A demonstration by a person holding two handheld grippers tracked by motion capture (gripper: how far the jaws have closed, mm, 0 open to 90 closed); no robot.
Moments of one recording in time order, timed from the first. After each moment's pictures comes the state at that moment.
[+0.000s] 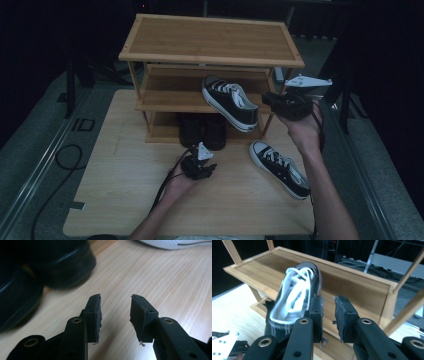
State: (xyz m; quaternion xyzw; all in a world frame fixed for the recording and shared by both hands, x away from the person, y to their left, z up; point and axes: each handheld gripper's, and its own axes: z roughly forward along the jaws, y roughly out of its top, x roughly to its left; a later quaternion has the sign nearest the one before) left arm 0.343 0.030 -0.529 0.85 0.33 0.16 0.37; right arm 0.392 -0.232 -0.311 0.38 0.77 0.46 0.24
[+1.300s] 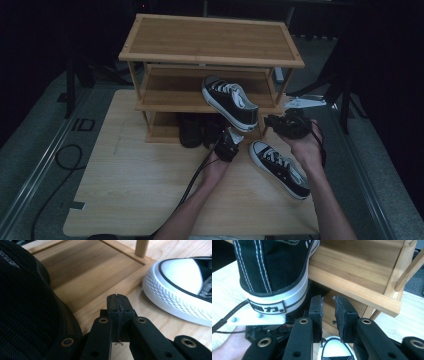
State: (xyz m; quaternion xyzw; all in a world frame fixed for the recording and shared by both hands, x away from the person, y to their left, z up) left arm 0.407 -0.062 -0.542 0.80 0.39 0.24 0.38; right arm 0.384 -0.252 -0.368 0.40 0.79 0.41 0.20
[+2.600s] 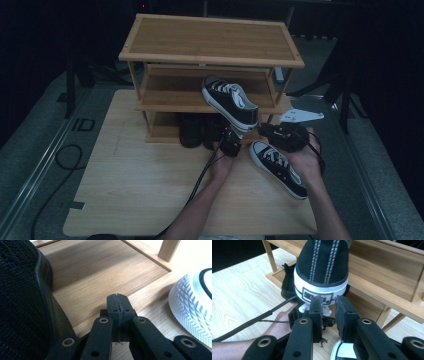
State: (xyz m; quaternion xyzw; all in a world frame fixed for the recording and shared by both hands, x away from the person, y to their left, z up) left arm 0.431 -0.080 -0.558 0.77 0.44 0.25 0.38; right arm 0.347 -0.234 -0.366 0.33 0.81 0.43 0.21
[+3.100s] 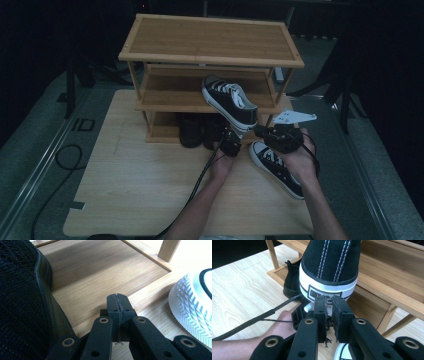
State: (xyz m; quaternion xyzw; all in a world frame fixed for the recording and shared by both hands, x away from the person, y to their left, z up) left arm 0.431 -0.080 -0.558 0.77 0.44 0.24 0.38; right arm 0.347 -0.224 -0.372 0.33 0.82 0.43 0.21
